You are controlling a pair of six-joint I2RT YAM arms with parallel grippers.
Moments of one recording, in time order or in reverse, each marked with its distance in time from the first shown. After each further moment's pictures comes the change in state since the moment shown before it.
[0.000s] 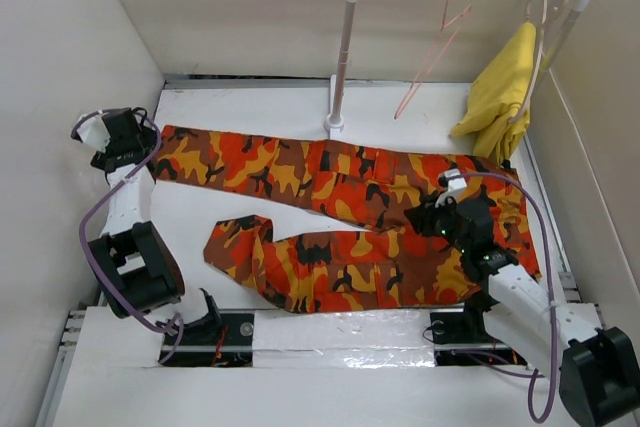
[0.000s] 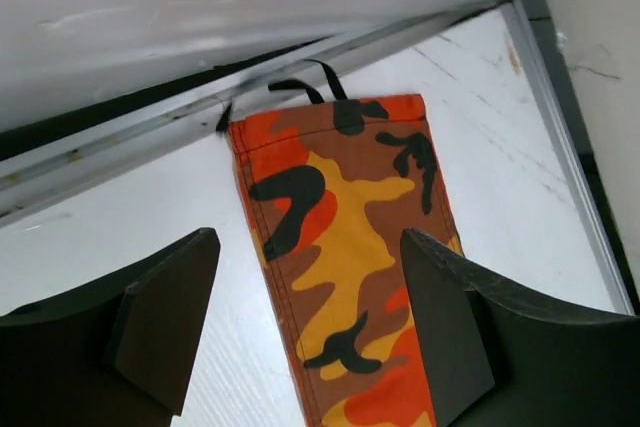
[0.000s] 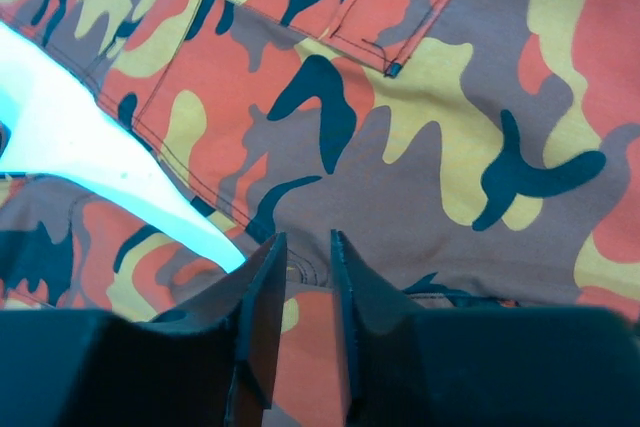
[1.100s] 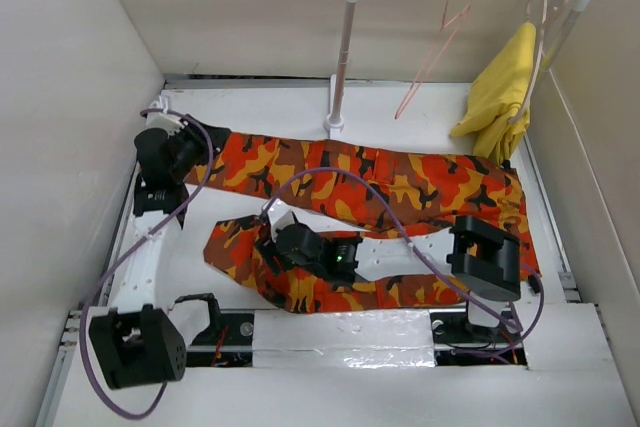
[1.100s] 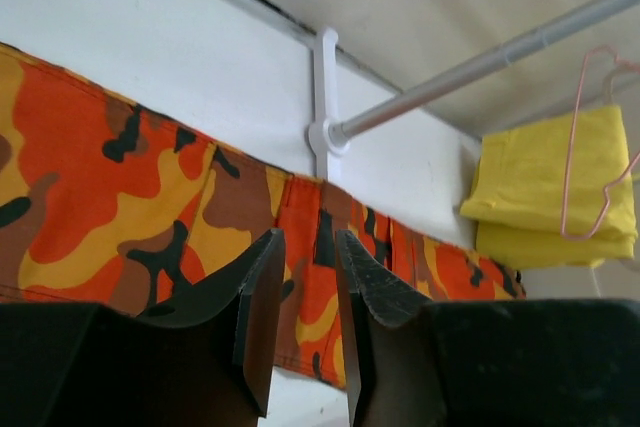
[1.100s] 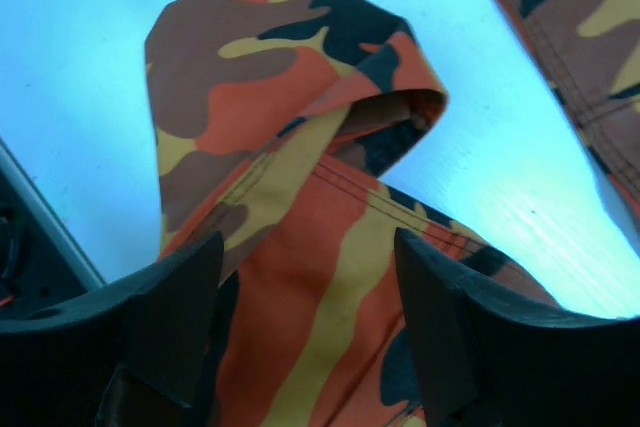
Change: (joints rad) left arm -0.254 -0.436 -0.299 0.279 0.712 0.041; right arm 0.976 1.024 0.892 -0.074 0.556 0.055
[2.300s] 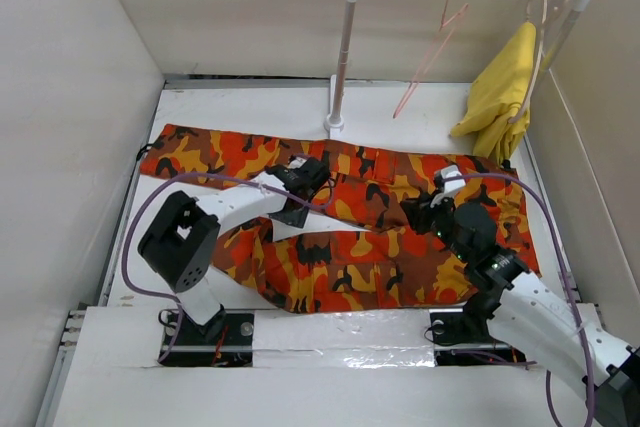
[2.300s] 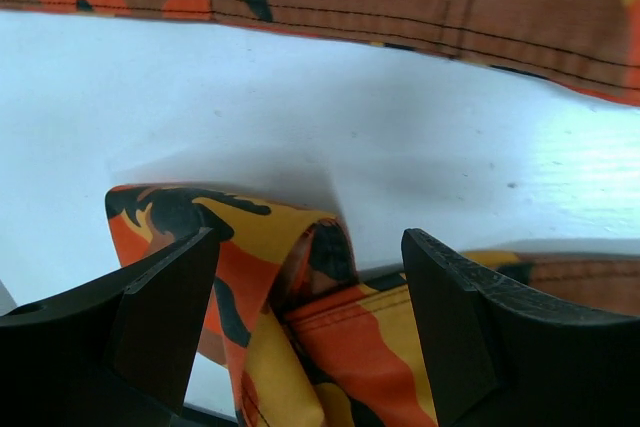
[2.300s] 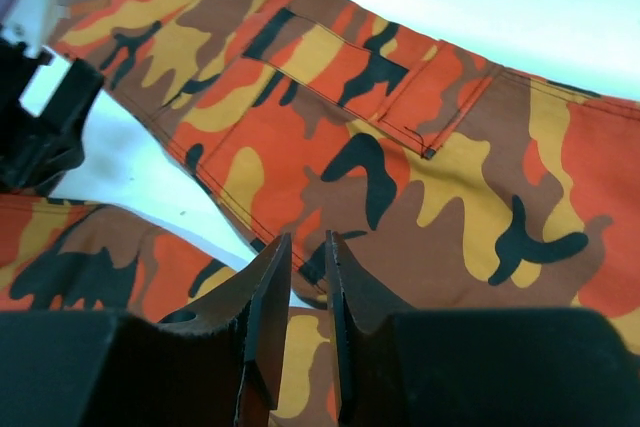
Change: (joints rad) left arm -0.855 0.649 0.309 -0.867 -0.846 0.292; right arm -0.715 -1.170 -0.762 -0.078 -0.258 -0.113
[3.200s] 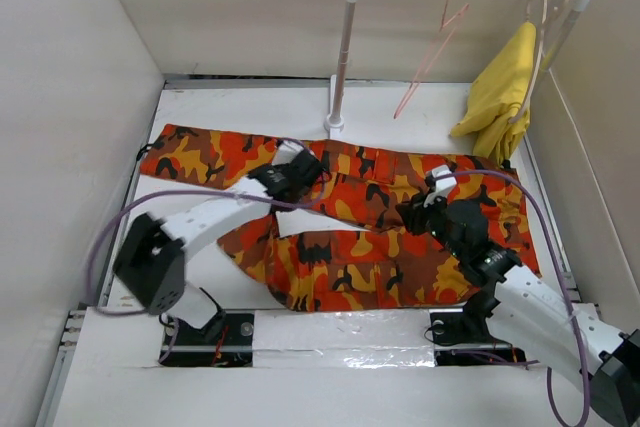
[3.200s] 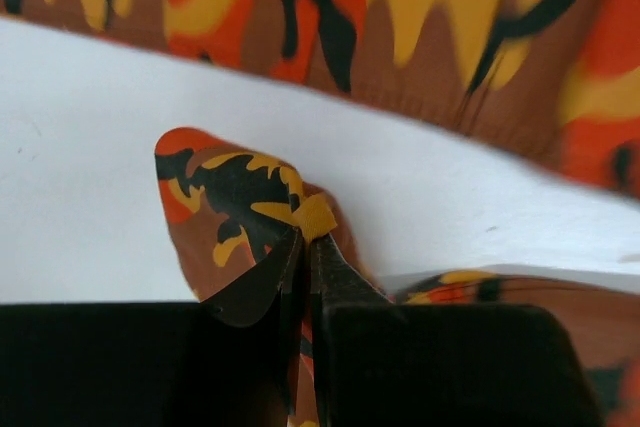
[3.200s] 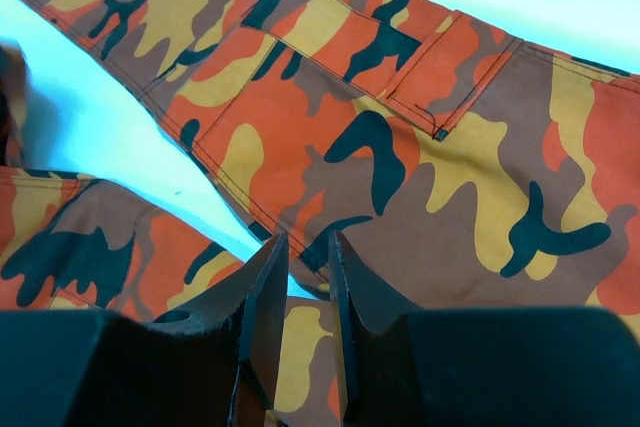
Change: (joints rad) left arm -0.018 -0.078 0.000 -0.008 -0.167 -0.103; right arm 0.000 0.069 -0.002 0.018 -0.030 -0.003
